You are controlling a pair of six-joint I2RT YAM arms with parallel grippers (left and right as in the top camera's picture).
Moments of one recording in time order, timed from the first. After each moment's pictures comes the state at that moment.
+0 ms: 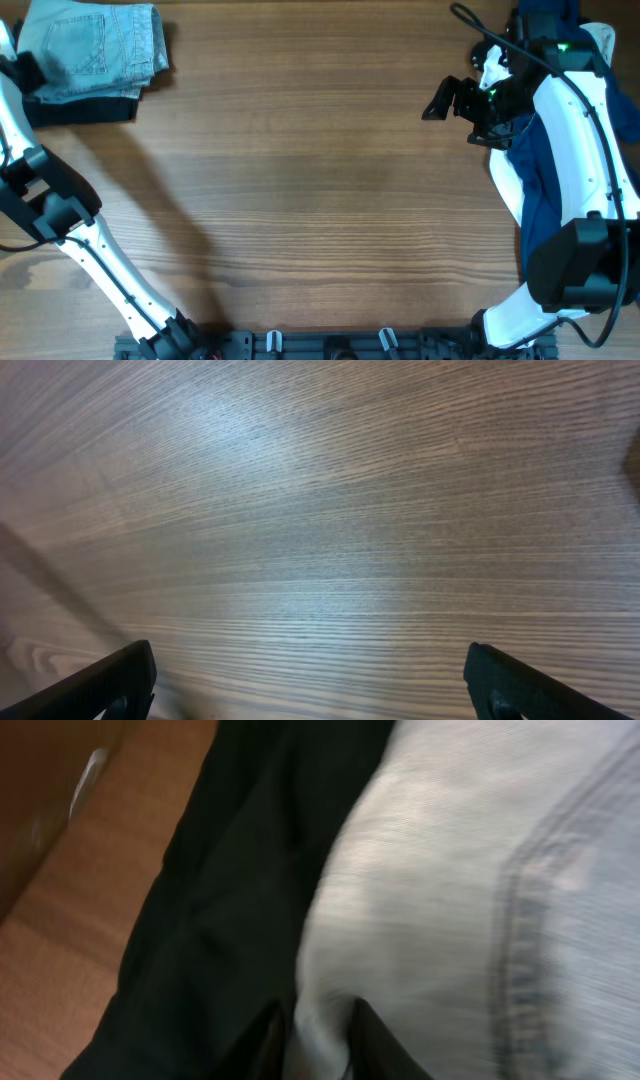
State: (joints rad) left arm 0.60 2.63 2.47 -0.75 0.01 0.14; right arm -0.03 1.80 1.67 -1.31 -0.37 0.28
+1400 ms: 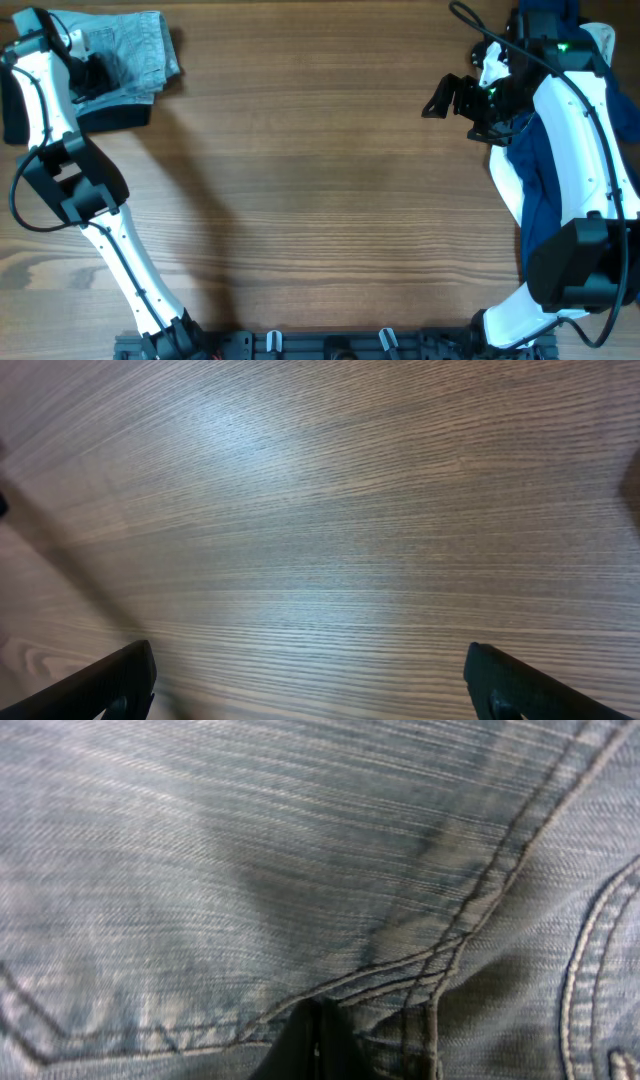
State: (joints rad) left arm 0.42 2.66 2.50 -1.11 0.18 0.03; right arm -0.03 1.80 1.67 -1.29 -0.37 0.26
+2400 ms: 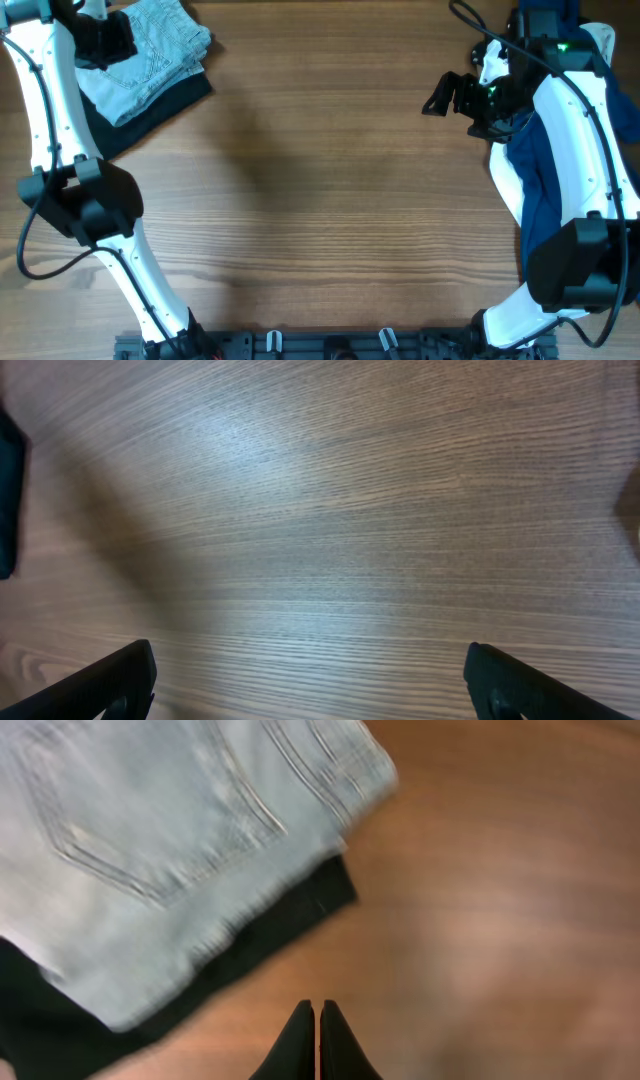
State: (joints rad) left arm 0.26 2.30 2.48 -1.42 0.30 0.05; right arm -0.03 1.80 1.67 -1.26 -0.37 0.26
